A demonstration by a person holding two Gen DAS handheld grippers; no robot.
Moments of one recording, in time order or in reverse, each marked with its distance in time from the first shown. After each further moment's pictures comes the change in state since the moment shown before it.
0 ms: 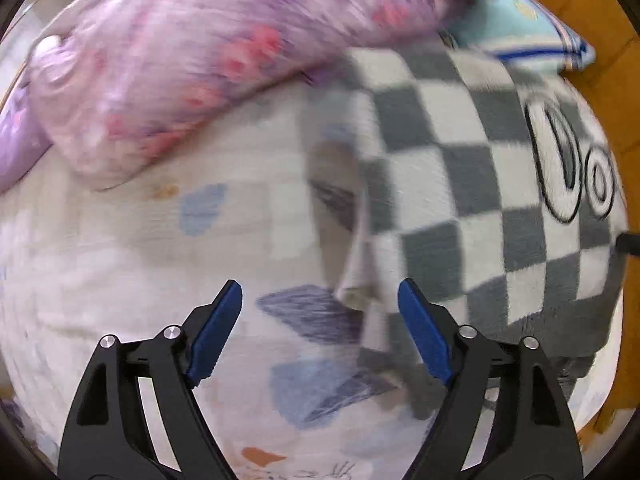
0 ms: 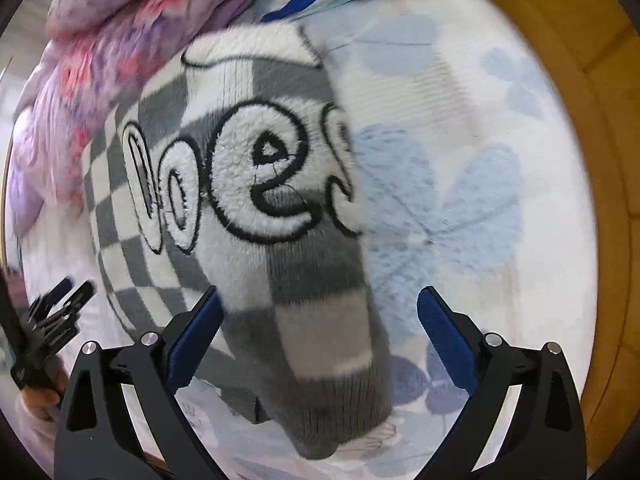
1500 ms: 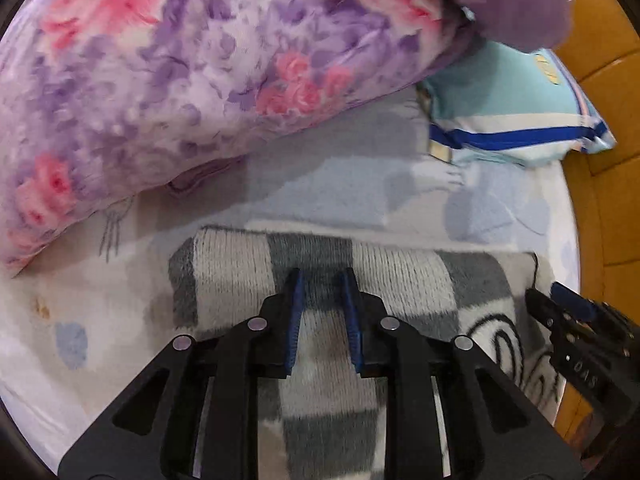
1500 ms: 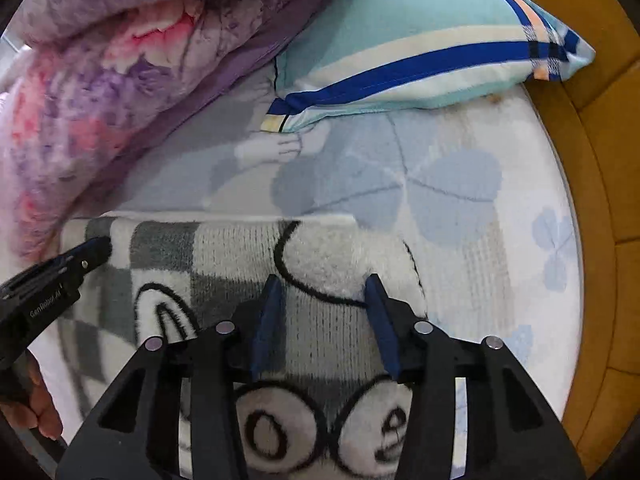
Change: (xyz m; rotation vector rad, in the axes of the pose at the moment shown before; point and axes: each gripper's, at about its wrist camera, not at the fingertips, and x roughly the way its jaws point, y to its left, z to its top) left arm 0.135 -0.095 0.187 -0.083 0.070 -0.184; right arm 0.049 0.051 0.146 -0.140 -0.131 -0.173
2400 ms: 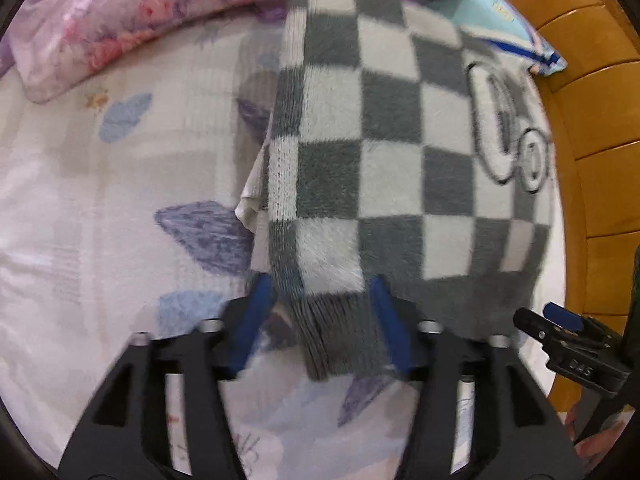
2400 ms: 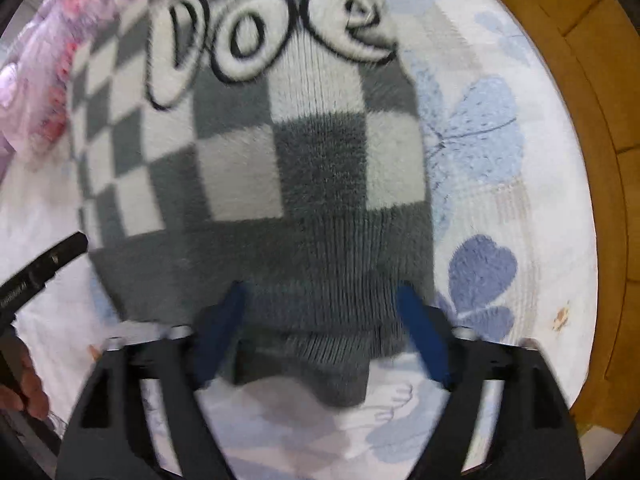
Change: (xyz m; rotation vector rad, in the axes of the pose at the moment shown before) left arm -0.093 0.050 -0.224 -0.028 0.032 -0.058; right arm -0.051 -0.026 -0.246 0.097 0.124 0.058
